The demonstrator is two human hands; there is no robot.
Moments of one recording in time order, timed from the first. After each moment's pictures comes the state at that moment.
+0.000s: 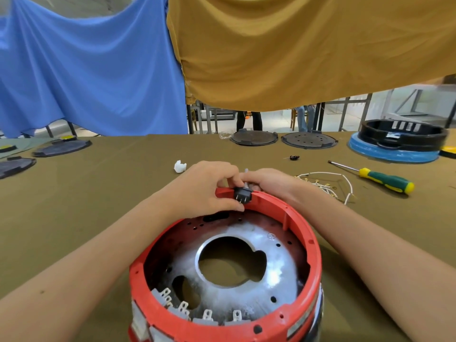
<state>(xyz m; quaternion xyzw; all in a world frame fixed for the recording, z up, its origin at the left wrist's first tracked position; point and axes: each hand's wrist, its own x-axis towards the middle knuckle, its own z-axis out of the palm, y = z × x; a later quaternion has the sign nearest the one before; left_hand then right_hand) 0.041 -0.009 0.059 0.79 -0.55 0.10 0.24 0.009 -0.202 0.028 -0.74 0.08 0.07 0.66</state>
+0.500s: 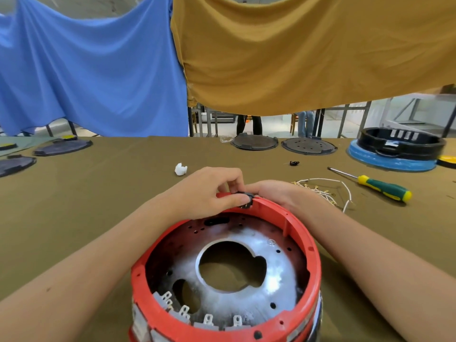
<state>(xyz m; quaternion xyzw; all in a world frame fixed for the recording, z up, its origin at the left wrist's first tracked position) 0.043 -0.010 0.058 0.80 -0.54 0.05 0.26 0.019 -0.204 0.018 -0.68 0.12 0.18 0.70</state>
